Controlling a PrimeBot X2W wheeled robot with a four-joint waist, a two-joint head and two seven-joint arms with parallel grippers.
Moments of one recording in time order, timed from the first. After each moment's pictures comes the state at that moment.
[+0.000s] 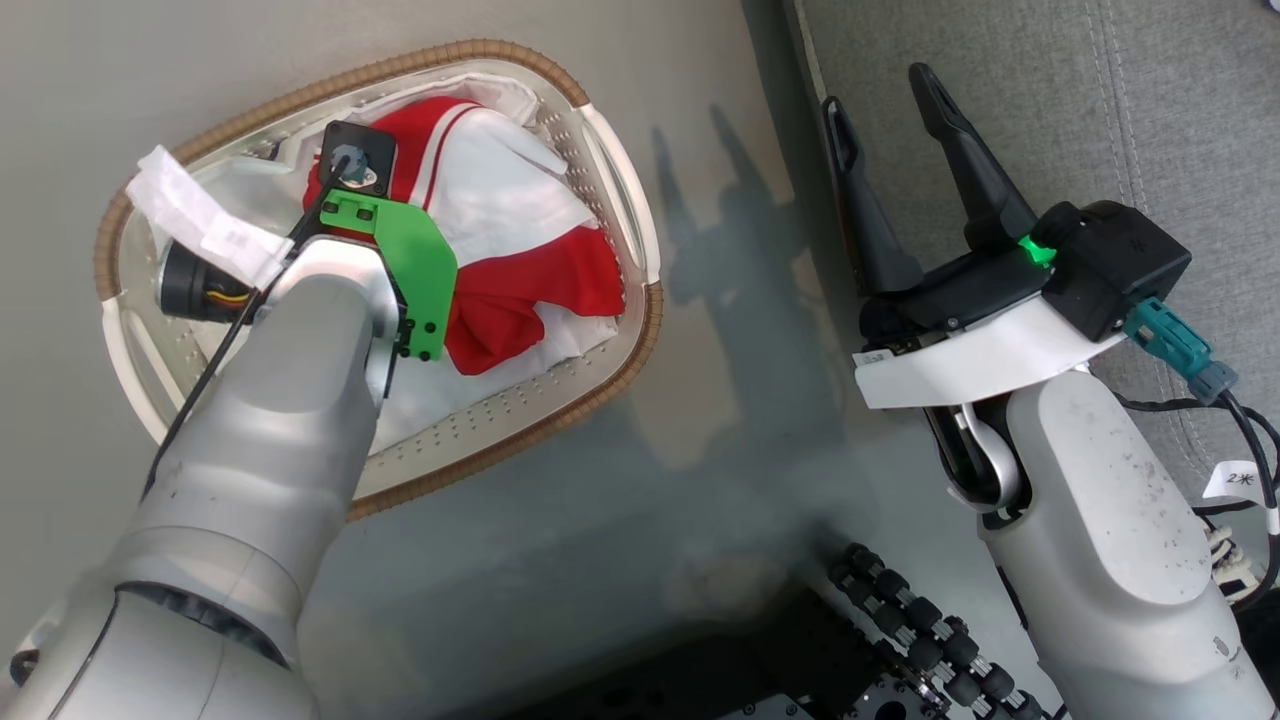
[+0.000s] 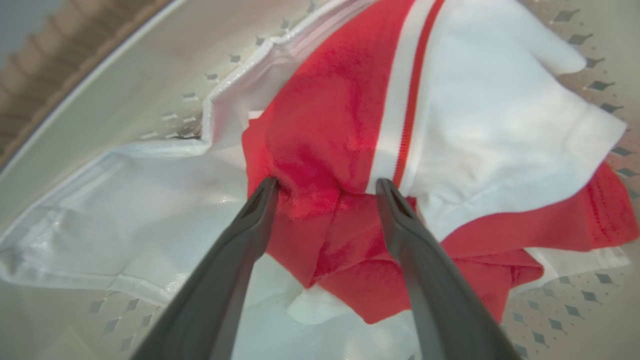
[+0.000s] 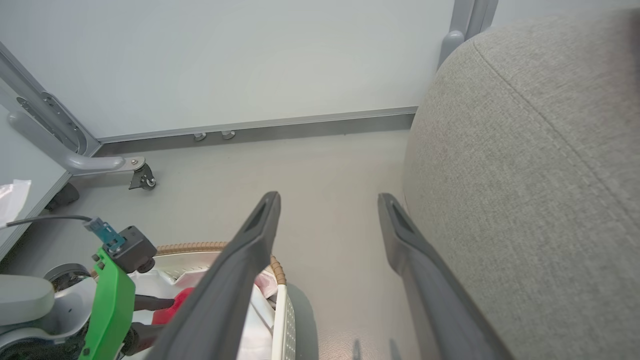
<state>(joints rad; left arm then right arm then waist) -1.10 0.07 -0.75 1.28 -0.52 0.07 0.13 -0.56 -0.08 0.27 0.07 0.33 0.13 -0.26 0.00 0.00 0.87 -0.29</state>
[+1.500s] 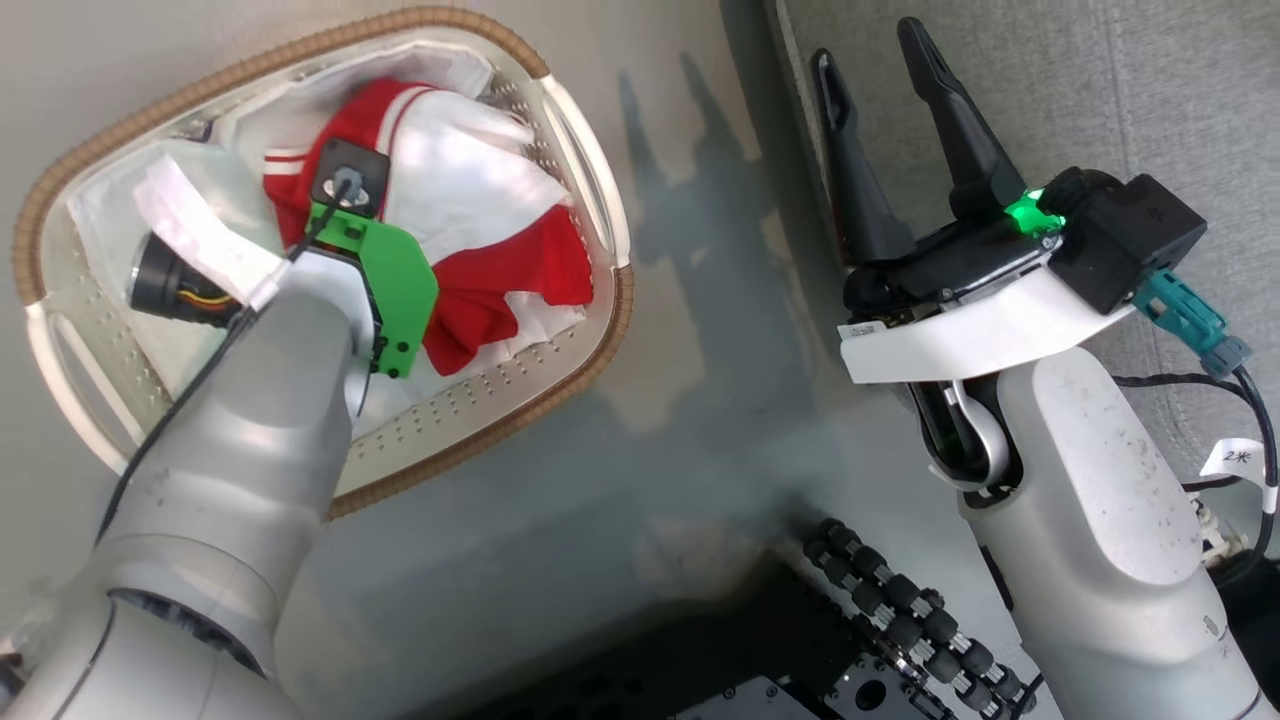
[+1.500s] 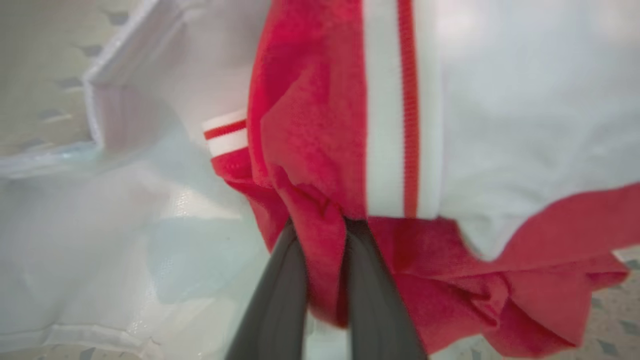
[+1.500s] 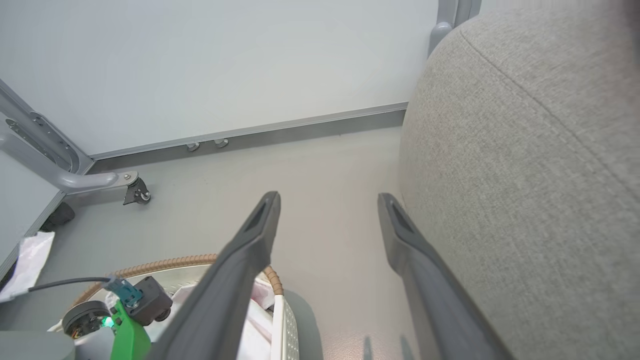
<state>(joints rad) -1.10 0.11 -0.86 1.29 -0.49 0.07 0.10 -0.60 -0.05 0.28 0.05 0.39 0.13 -0.26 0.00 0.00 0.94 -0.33</state>
